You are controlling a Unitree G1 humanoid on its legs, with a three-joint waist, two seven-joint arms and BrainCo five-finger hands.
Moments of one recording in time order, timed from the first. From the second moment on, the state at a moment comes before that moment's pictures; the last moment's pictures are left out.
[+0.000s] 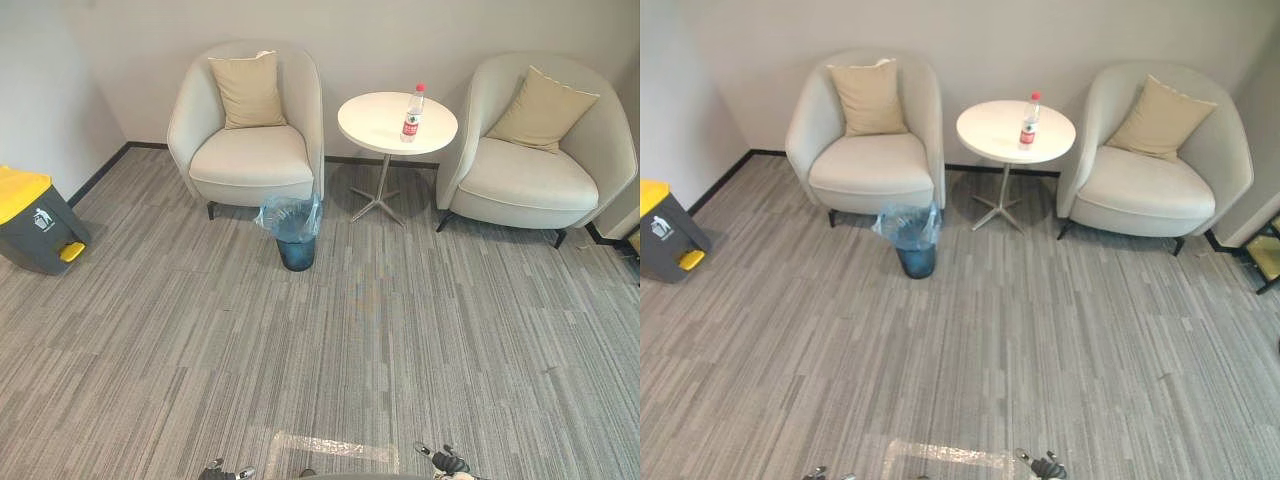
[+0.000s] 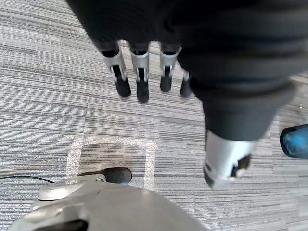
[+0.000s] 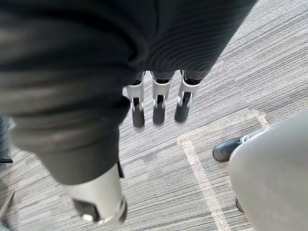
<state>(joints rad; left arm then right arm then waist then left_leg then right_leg) 0.16 0.15 0.02 1.11 0.04 -0.08 0.09 0.06 -0.04 -0.31 1.13 0.19 -0.07 -0.07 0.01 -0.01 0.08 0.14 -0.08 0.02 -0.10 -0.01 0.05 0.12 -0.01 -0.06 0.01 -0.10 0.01</state>
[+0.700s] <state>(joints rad) 0.16 0.15 0.02 1.11 0.04 -0.07 0.09 0.06 -0.04 -0.33 1.14 0.20 -0.07 -0.08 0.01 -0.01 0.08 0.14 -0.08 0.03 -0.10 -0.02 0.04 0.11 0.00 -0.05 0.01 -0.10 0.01</state>
